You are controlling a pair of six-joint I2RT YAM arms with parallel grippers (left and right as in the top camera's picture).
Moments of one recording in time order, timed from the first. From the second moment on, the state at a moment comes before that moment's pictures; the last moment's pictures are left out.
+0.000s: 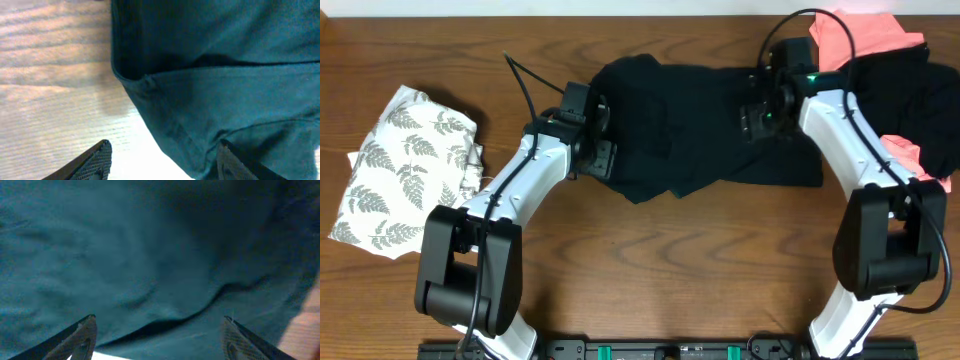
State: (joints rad) left arm -0.28 1.79 1.19 -0.65 0.02 -0.07; right arm 0.16 1.94 1.51 -0.85 -0.02 0.01
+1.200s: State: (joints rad) left arm -0.27 1.79 1.19 -0.62 0.05 -0.06; right arm 0.20 1.93 1.38 -1.00 -0.08 0.11
